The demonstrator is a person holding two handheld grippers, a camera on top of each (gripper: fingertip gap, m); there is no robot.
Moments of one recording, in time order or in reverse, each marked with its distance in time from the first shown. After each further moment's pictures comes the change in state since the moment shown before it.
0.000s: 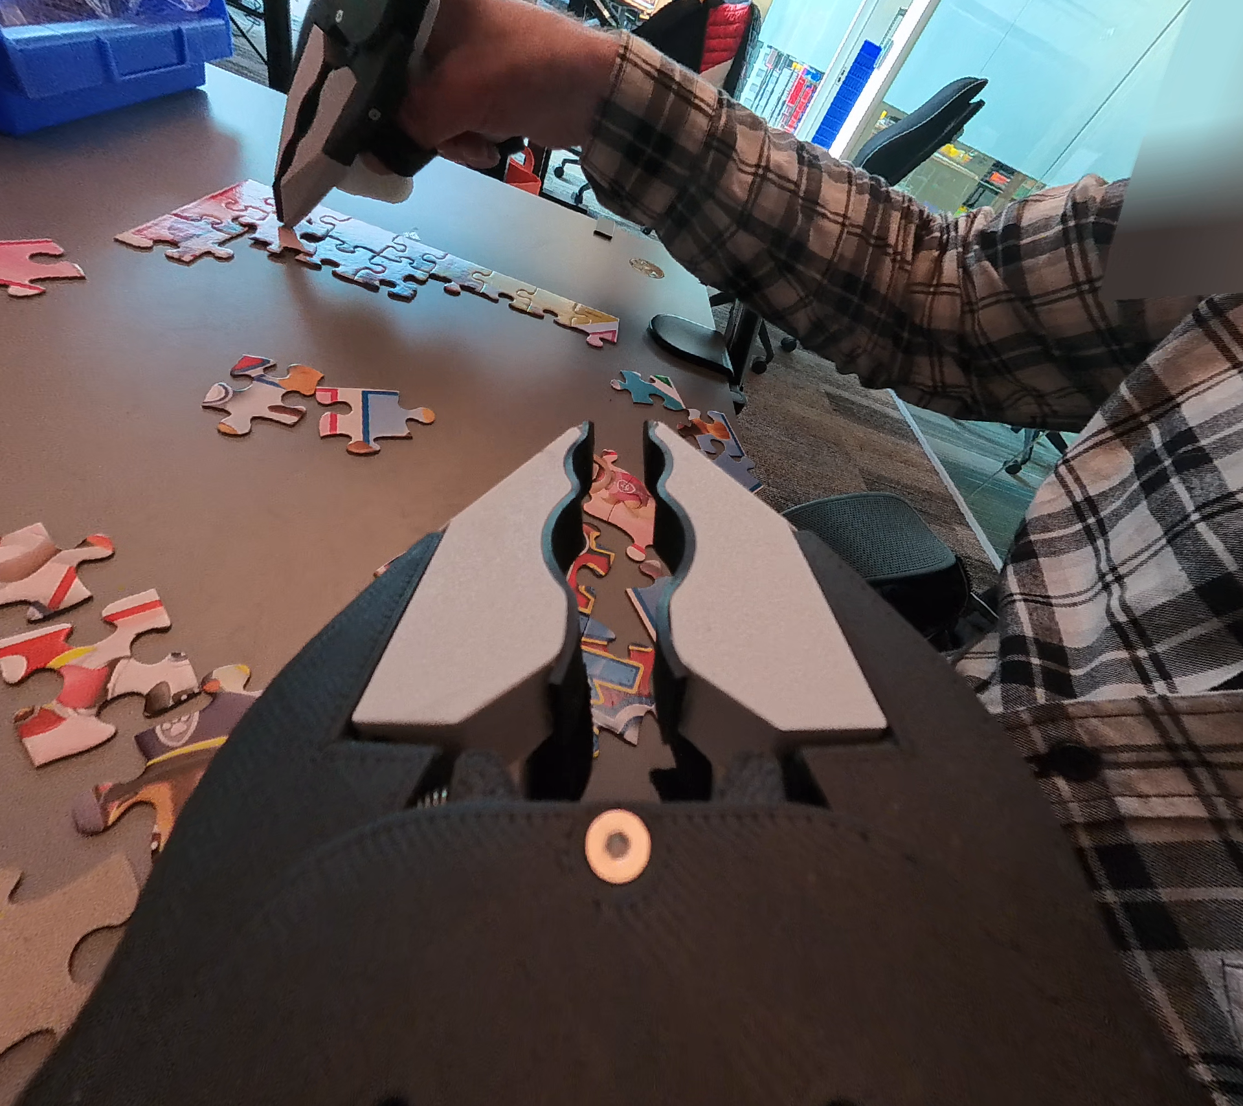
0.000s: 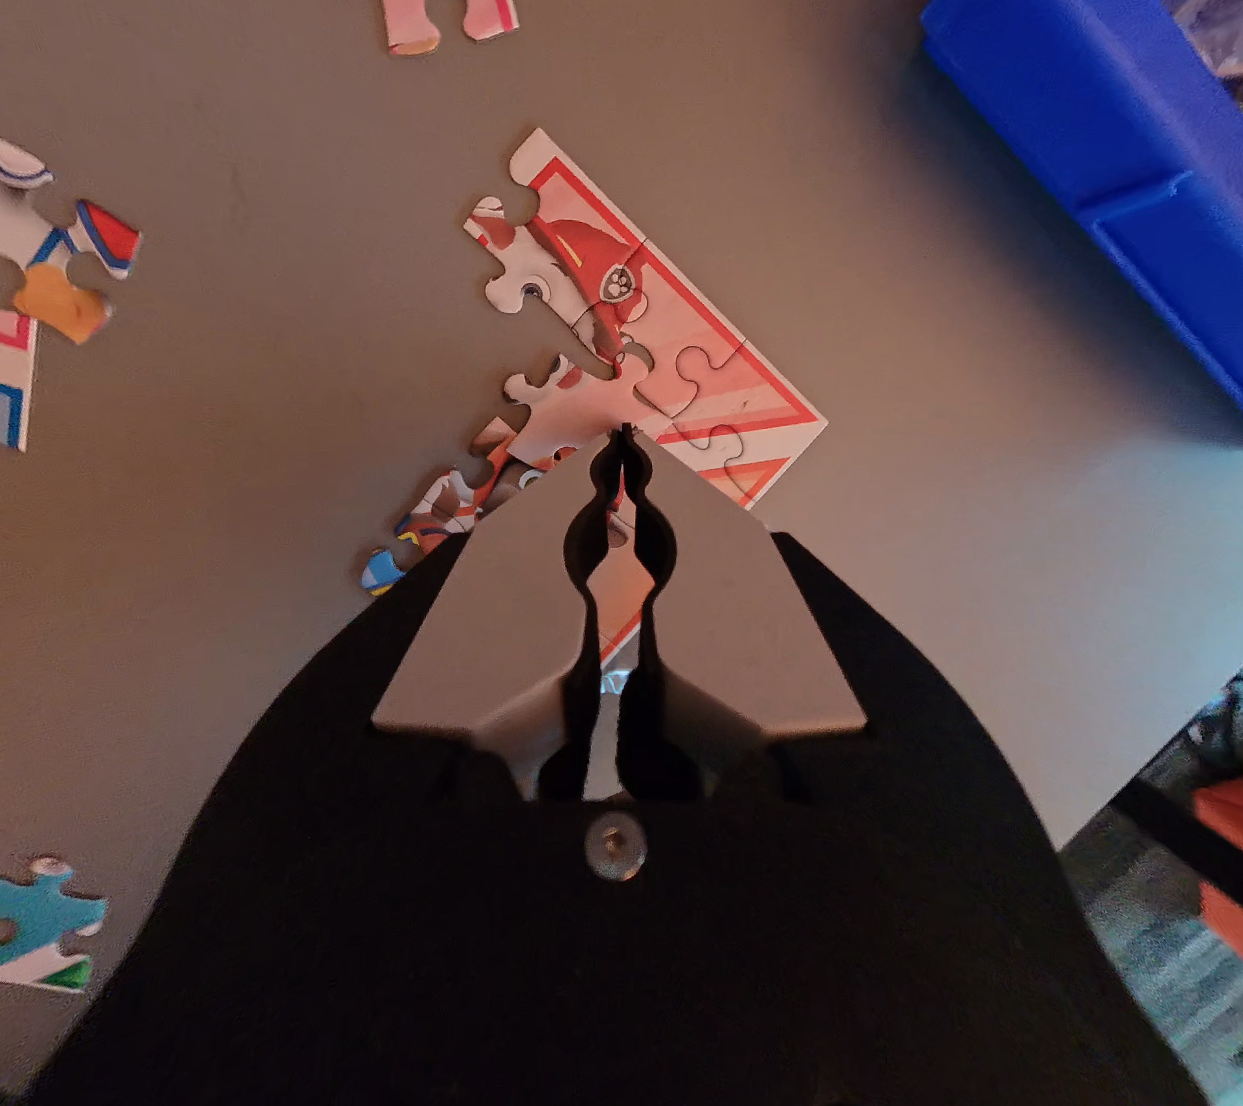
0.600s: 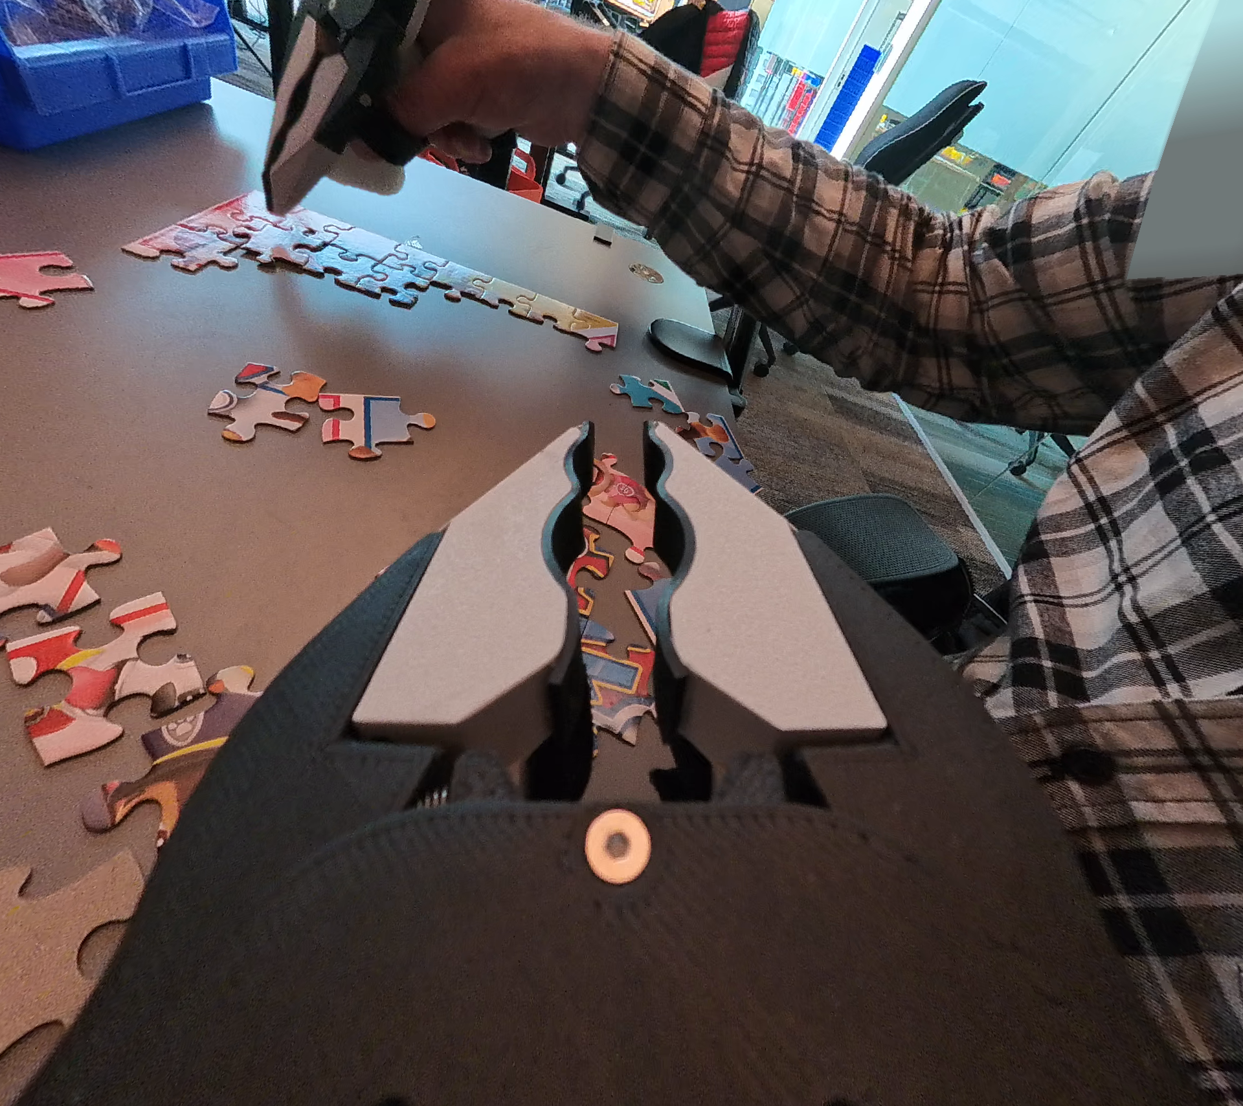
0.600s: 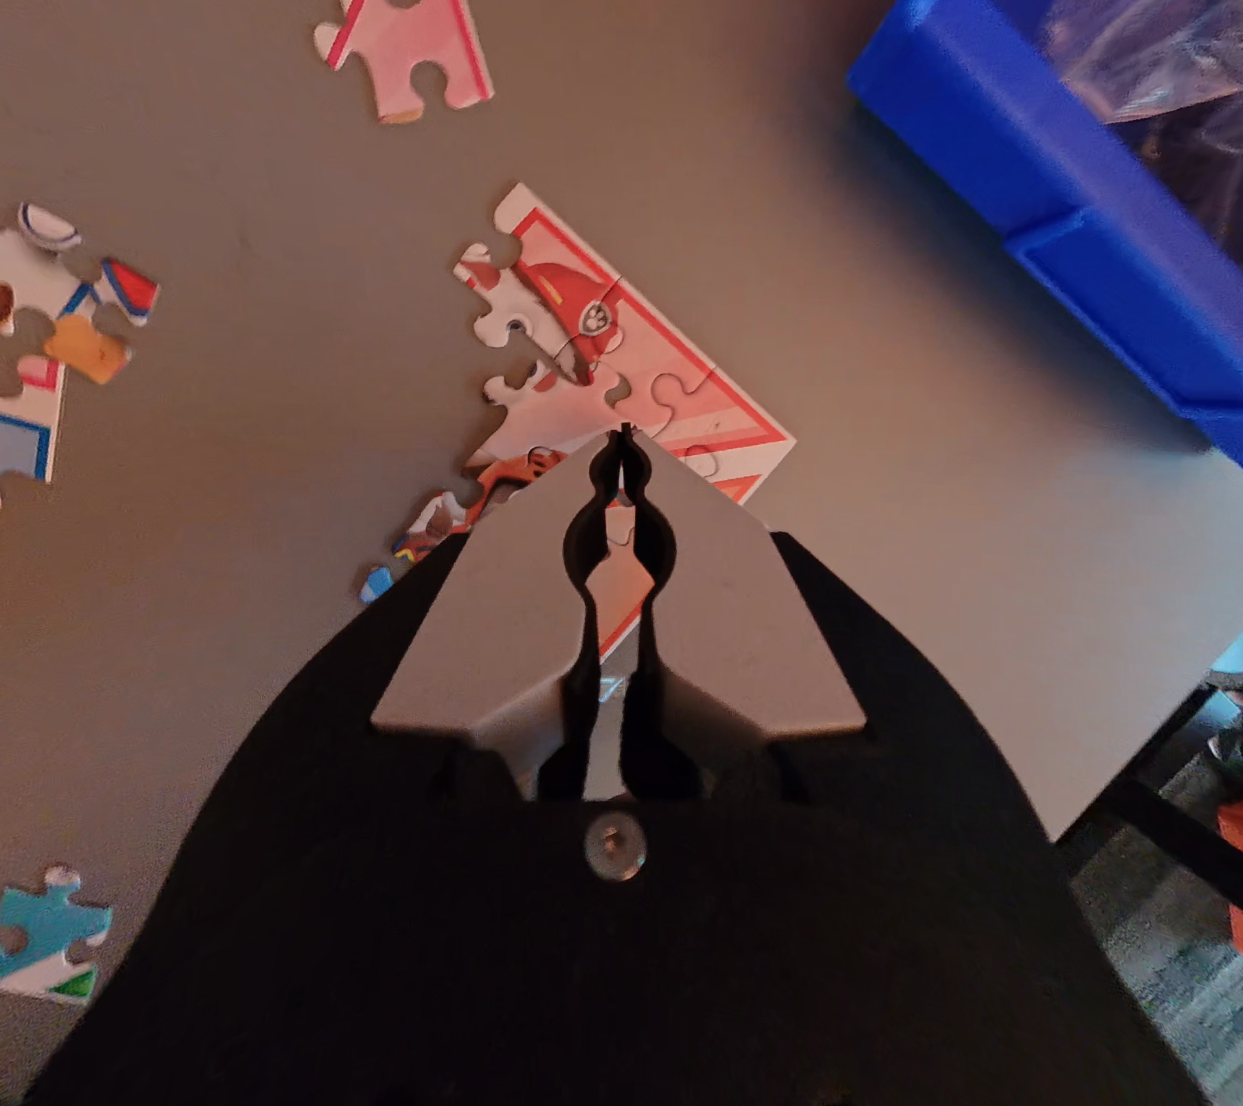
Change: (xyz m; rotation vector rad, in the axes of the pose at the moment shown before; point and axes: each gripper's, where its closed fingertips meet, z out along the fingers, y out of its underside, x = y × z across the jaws) left arm 0.001 -0.002 -0.001 0.009 -0.003 0.011; right arm 0.007 -0.009 -0.006 0.034 -0.002 0.011
